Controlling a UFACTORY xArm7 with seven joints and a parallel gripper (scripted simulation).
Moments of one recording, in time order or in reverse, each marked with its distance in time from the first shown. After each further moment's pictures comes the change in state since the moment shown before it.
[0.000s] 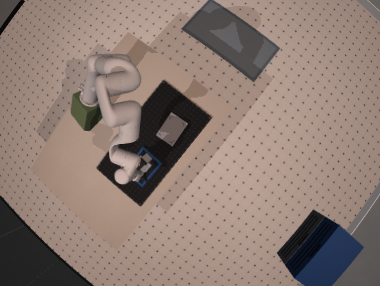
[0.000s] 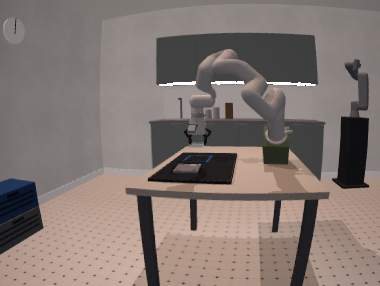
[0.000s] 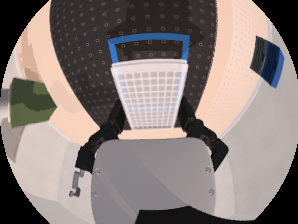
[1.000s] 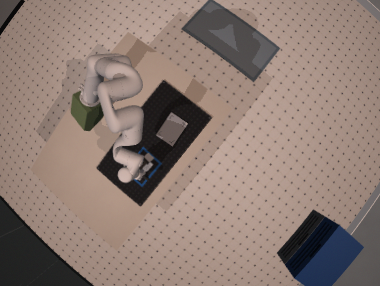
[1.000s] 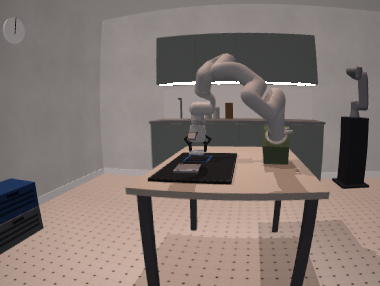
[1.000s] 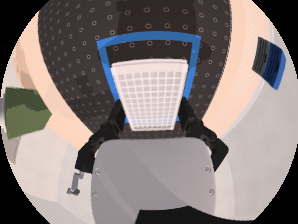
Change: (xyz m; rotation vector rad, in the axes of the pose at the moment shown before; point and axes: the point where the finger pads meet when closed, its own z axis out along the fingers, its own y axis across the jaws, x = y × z) arm 0.000 0.000 0.043 0.000 0.000 0.000
